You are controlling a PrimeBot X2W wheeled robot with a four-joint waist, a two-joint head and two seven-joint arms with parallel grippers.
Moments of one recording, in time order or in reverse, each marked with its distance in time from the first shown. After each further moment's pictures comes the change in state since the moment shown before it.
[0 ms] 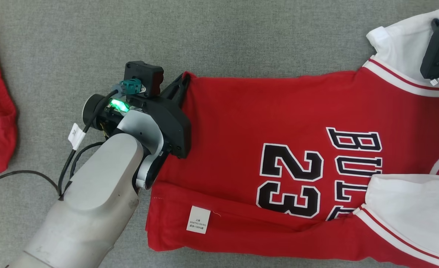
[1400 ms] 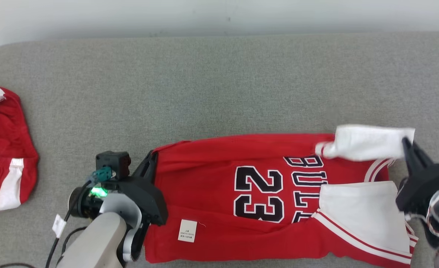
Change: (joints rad) left arm 0.330 0.058 0.051 -0.023 -0.089 0.080 -0.186; right arm 0.736 0.035 -0.040 -0.504 0.213 0.000 -0.263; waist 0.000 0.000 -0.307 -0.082
